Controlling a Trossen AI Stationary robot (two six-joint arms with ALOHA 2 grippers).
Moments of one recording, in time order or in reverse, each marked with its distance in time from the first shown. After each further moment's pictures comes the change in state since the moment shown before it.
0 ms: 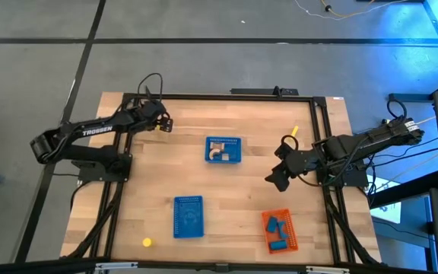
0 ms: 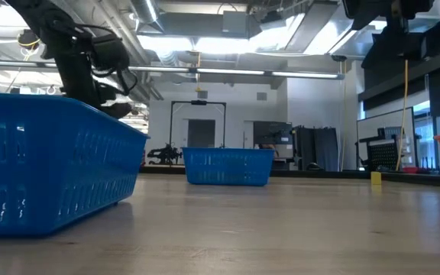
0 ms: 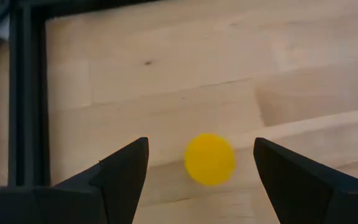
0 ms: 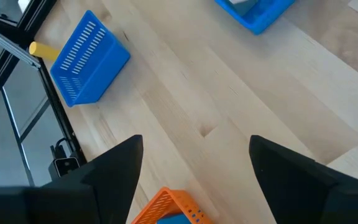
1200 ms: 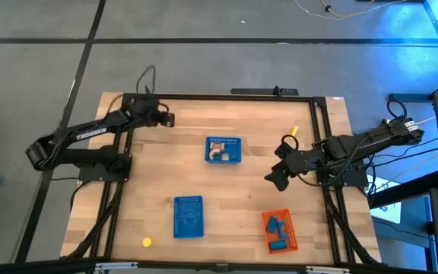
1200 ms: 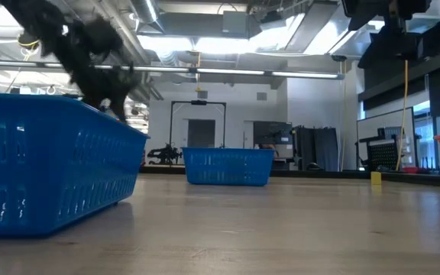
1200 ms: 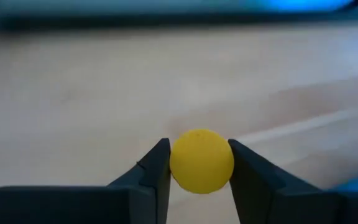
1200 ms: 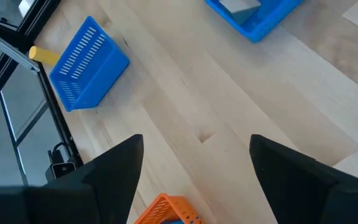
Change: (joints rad) left arm 0.052 -0.096 -0.020 0.181 0.244 0.014; right arm 0.000 0.001 0.000 0.009 0.026 -0.017
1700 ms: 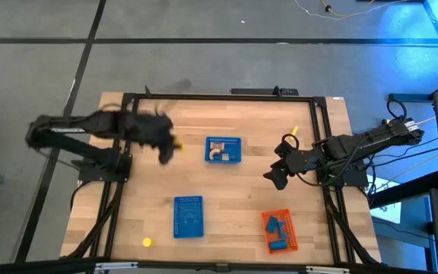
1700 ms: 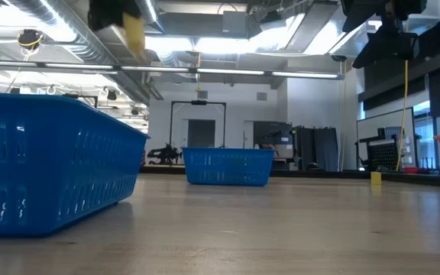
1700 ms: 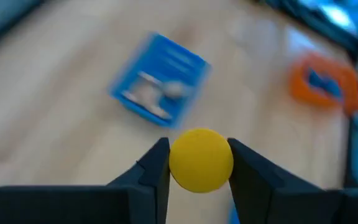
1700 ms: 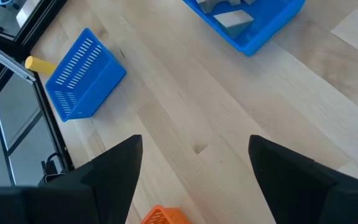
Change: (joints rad) left arm -0.715 -0.013 0.565 -0.512 0.006 0.130; right arm 0.000 0.000 0.000 0.010 0.045 -0.008
